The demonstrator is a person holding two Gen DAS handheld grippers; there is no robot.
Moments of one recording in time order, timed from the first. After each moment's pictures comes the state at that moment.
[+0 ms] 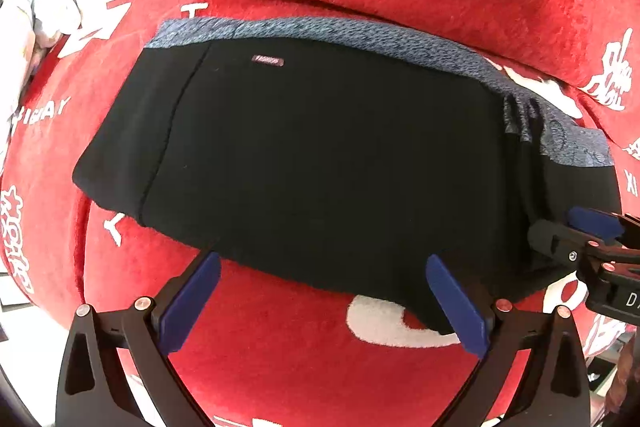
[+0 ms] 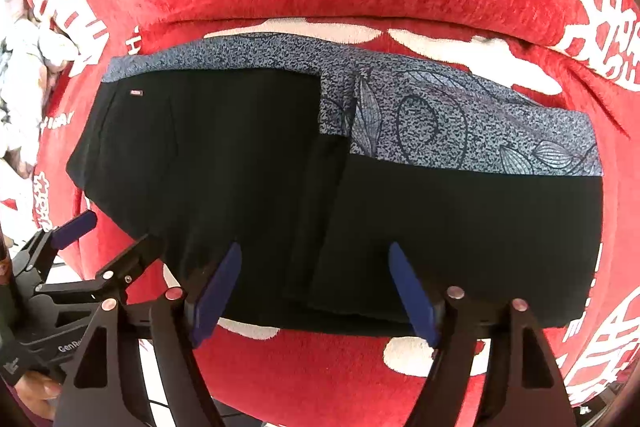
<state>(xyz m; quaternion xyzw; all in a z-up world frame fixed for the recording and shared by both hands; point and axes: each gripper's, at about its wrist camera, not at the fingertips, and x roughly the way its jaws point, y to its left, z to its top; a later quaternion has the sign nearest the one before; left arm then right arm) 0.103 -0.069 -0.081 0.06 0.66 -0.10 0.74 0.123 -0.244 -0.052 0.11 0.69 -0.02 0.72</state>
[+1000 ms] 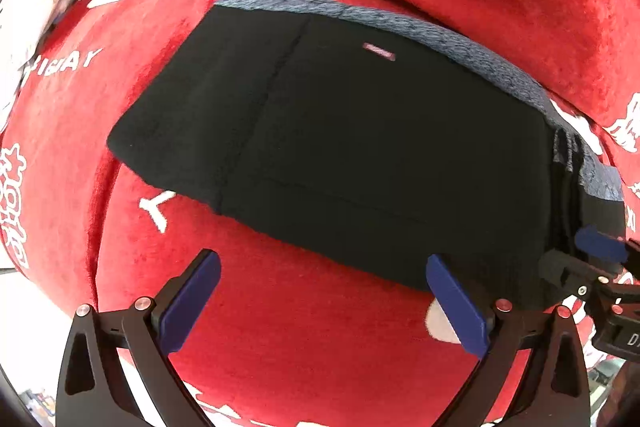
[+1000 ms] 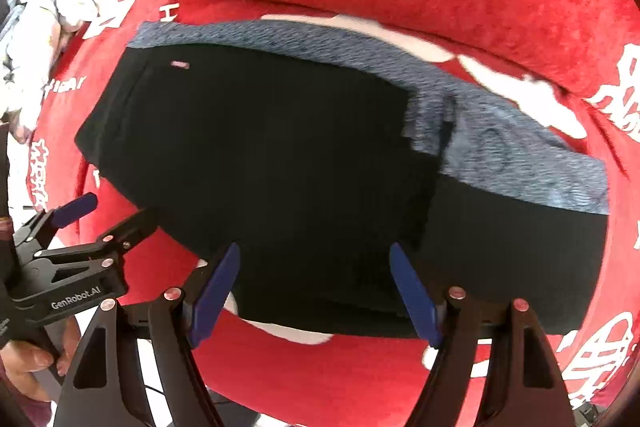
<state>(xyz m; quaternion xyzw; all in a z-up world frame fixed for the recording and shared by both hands) 0.128 0.014 -0.097 0.01 0.68 -0.07 0.73 0.146 -0.181 -0.060 0.08 0.70 0.01 0.71</state>
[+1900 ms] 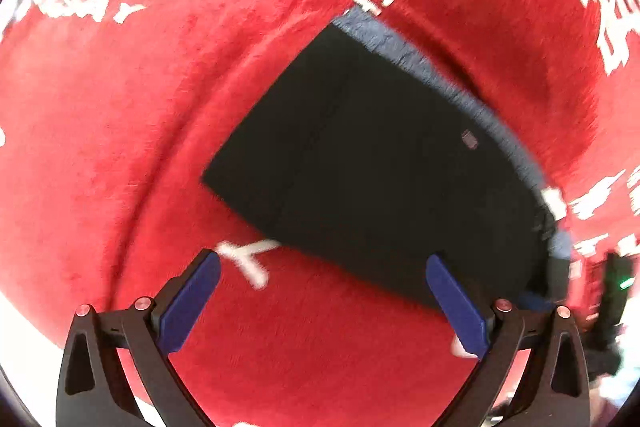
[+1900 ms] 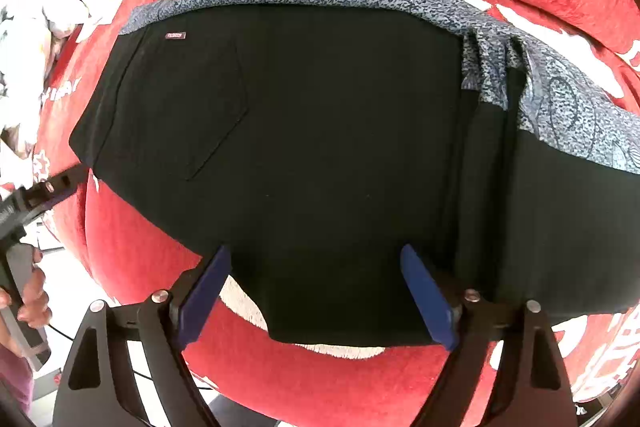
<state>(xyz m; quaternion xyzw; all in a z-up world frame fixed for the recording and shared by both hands) 0.186 0.177 -0.125 -0.17 0.67 -0.12 0.71 0.143 -0.149 -0.104 0.11 0.71 0.00 0.70</state>
